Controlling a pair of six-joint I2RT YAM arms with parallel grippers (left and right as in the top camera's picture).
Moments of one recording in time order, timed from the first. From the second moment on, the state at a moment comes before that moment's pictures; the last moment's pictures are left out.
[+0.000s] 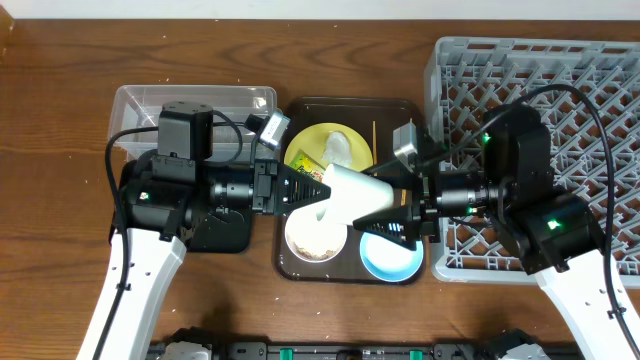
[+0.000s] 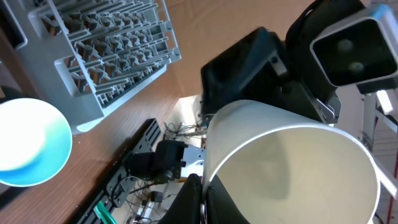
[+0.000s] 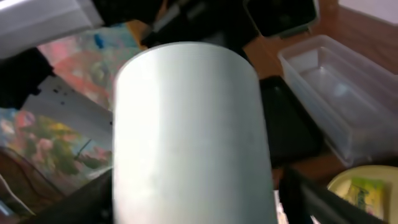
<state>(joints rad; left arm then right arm) -0.17 1.19 1.10 -0.73 1.35 -0.48 0.38 1.14 1.14 -0.59 -1.12 -0.11</state>
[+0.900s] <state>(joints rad) -0.18 1.19 1.10 -0.99 0.87 -0.33 -0.24 1.05 1.14 -1.15 -0.12 0.30</state>
